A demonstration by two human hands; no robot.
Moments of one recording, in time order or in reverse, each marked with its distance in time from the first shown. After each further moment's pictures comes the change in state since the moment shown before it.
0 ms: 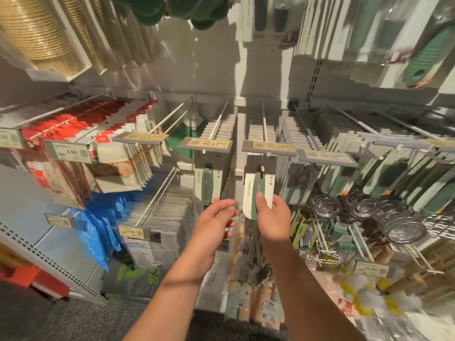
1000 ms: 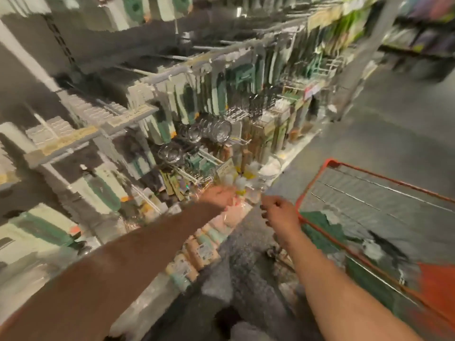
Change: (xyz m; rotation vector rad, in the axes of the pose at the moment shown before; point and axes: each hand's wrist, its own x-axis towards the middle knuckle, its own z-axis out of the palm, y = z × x) left_hand -0.025 -0.105 0.174 1.030 -1.109 -0.006; right_hand -0.174 0.080 -0.208 -0.026 0.815 0.412
